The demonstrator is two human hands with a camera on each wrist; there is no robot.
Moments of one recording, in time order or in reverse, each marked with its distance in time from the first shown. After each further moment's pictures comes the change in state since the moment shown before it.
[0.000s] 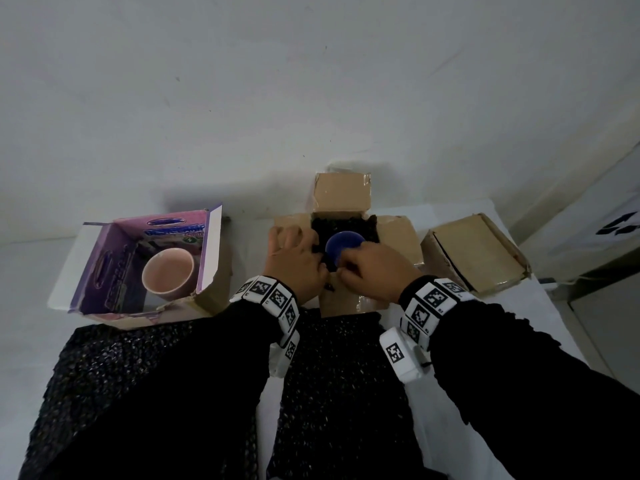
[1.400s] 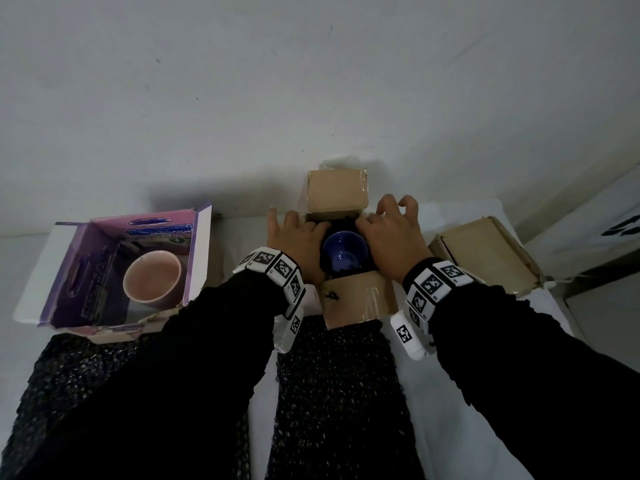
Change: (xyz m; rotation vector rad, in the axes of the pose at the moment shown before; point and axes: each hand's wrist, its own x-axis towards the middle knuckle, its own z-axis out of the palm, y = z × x) left_hand 0.054 -0.012 0.002 0.009 -0.189 0.007; right_hand 0.033 0.033 -0.012 -0.504 0.298 0.089
